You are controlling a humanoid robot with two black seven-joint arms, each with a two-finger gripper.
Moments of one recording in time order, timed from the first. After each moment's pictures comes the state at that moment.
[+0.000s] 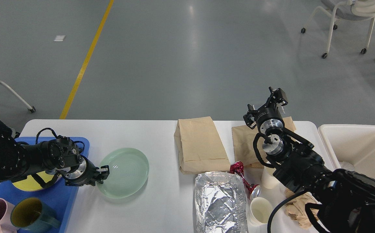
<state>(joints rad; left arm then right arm) -1.20 0.22 1.11 -0.71 -0.01 -0.39 0.07 0.87 0.08 0.49 0.19 0.34 0.08 0.39</state>
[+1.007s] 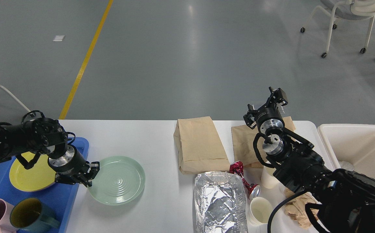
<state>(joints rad) -1.31 0.30 1.12 -0.71 -0.01 -0.74 0.08 0.87 0.08 0.48 0.19 0.34 0.08 0.39</state>
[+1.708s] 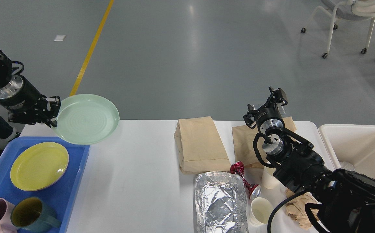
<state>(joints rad) -1.73 0.54 1.12 -0.72 0.00 -0.96 0.17 0.87 0.08 0.49 0.19 0.34 0.08 0.39</state>
